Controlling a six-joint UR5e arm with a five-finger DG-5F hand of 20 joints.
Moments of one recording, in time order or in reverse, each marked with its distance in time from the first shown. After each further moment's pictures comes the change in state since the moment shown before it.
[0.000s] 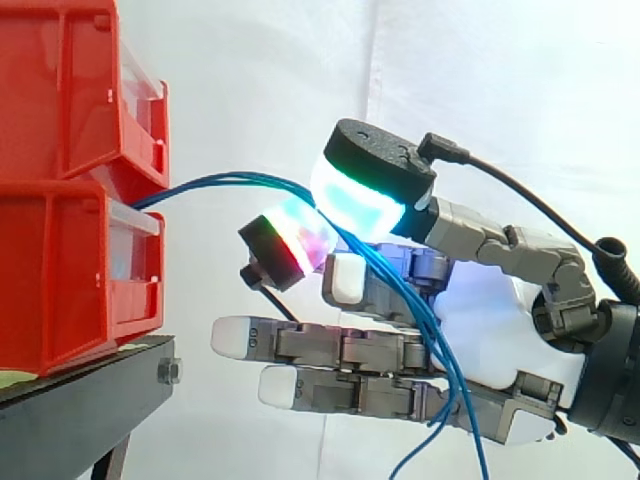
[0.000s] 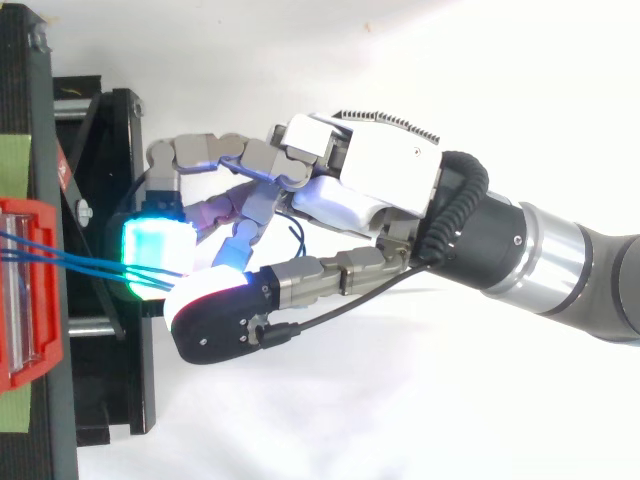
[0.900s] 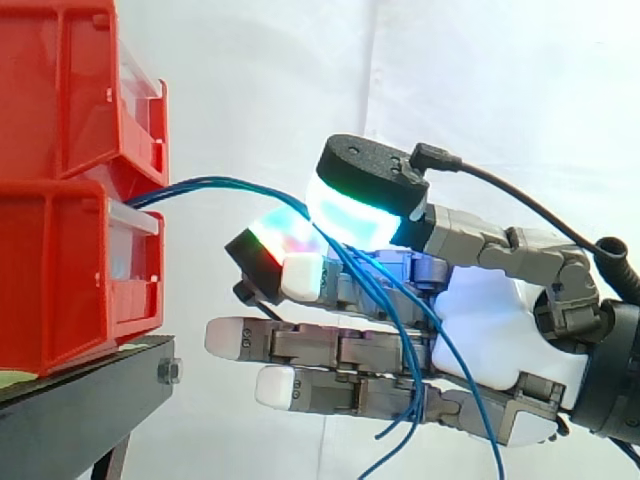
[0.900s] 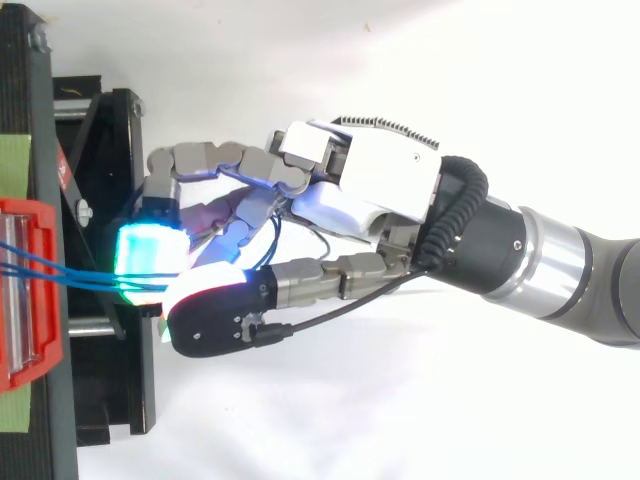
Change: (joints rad) arm 0.004 0.000 0.000 0.000 0.001 0.001
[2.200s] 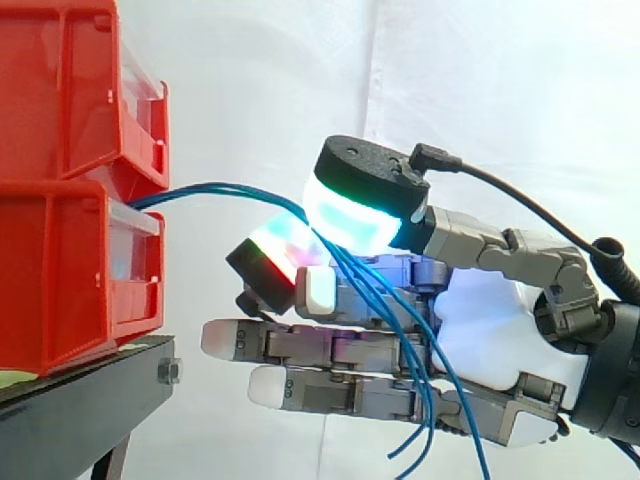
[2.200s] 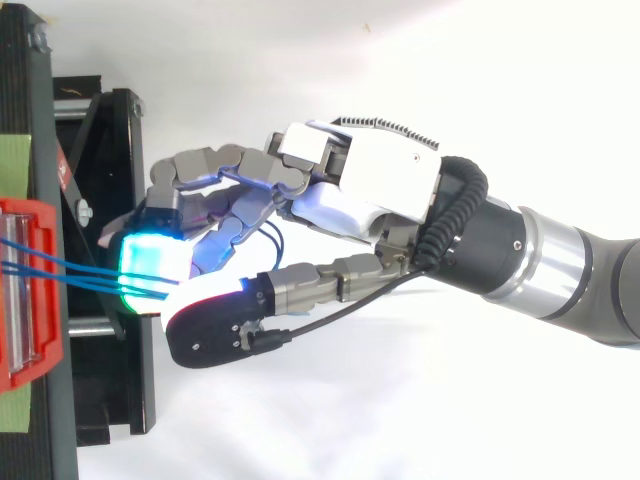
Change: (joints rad) arm 0.000 0.000 0.000 0.000 -0.001 0.000
